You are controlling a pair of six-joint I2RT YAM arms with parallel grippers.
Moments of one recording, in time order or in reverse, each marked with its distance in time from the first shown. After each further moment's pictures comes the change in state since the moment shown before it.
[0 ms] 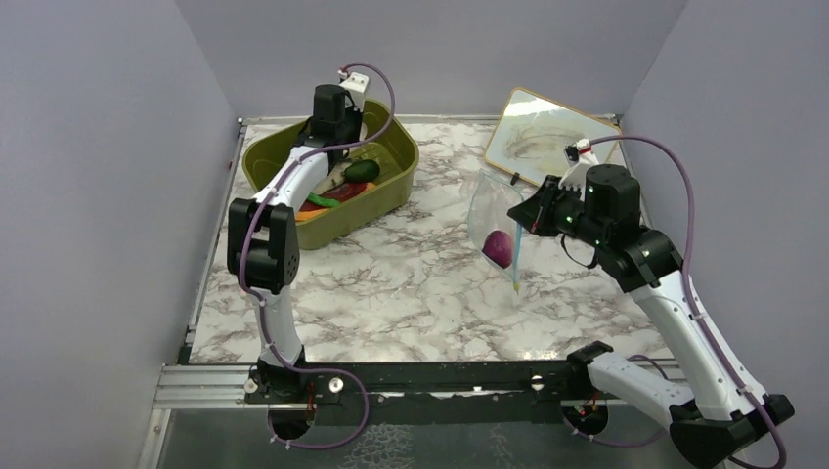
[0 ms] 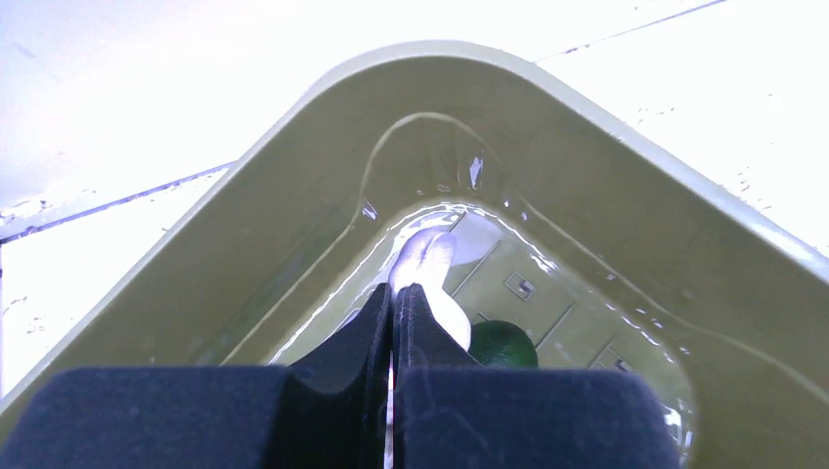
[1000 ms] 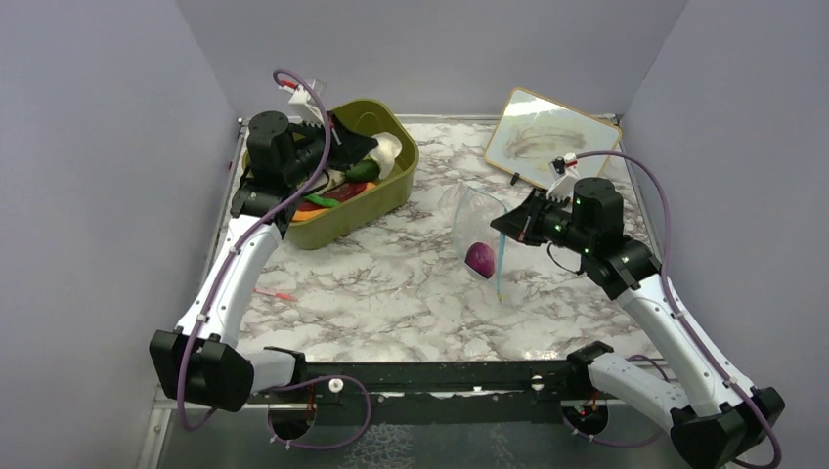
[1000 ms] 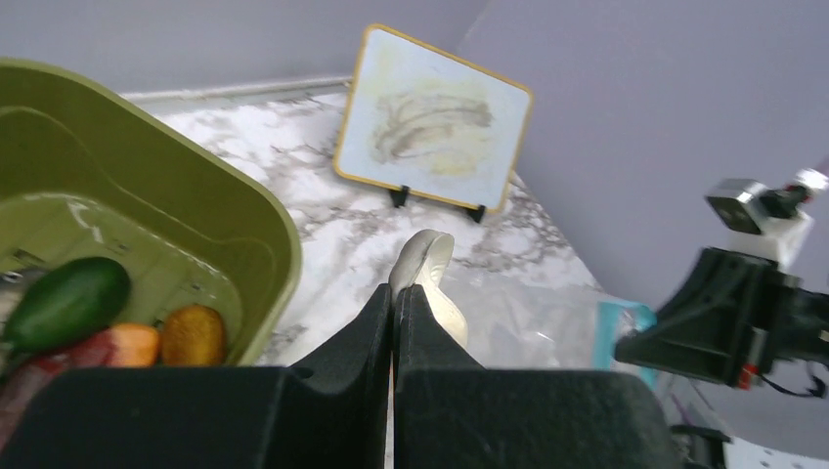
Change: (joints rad) left arm 0.000 -0.714 -0.370 -0.010 0.509 -0.581; right arm 0.000 -0.048 -0.195 0.200 -0.139 0.125
